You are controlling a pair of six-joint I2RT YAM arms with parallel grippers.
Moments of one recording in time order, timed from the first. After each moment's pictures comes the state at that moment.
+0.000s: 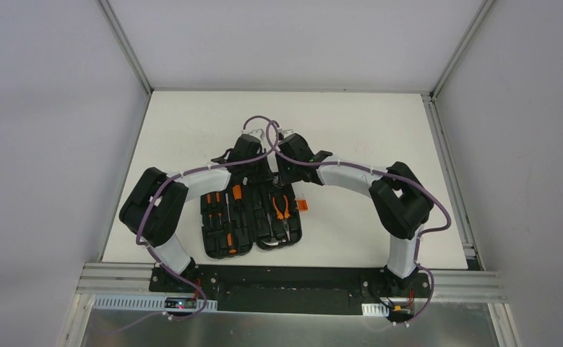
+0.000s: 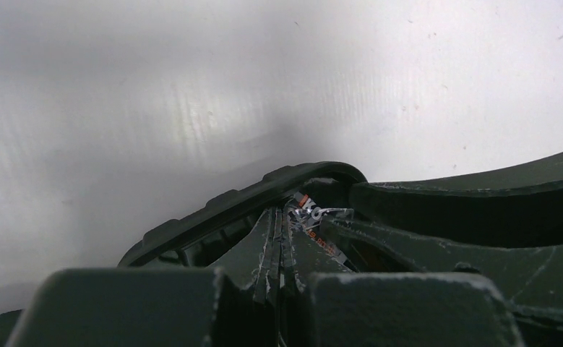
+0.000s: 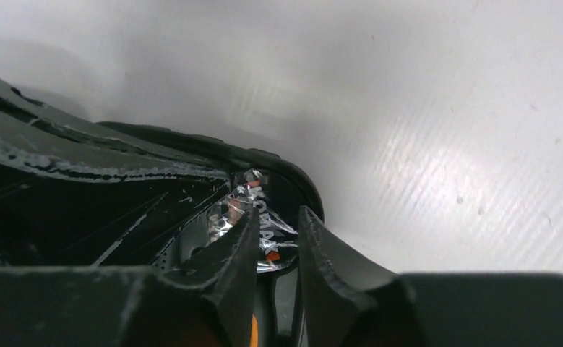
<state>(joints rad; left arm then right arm) -0.54 1.67 0.90 -0.02 0.08 -0.56 0.81 1.91 1.27 -0.24 0.10 0.44</state>
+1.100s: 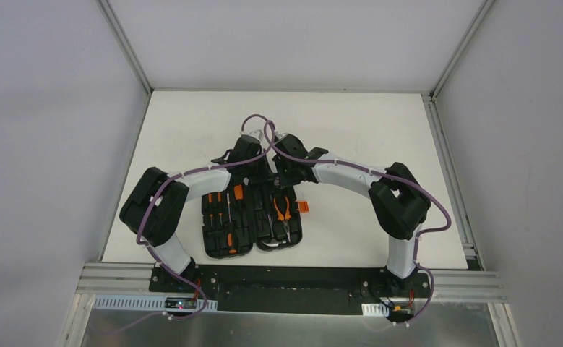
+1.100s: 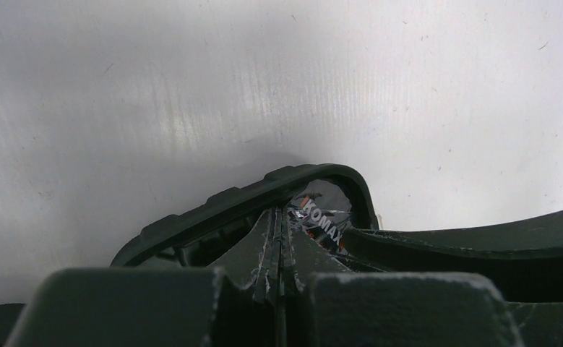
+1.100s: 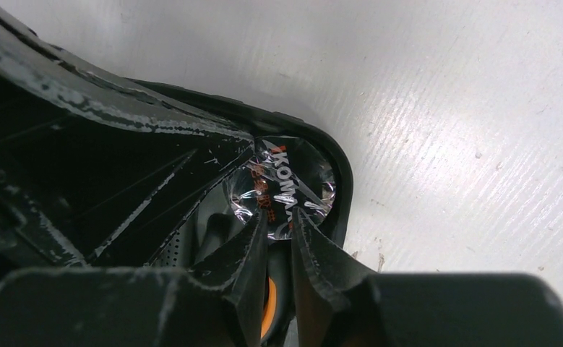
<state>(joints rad) -0.55 1.67 0.89 0.01 0.11 -0.63 0.84 1.90 1.35 -0.44 0.09 0.44</state>
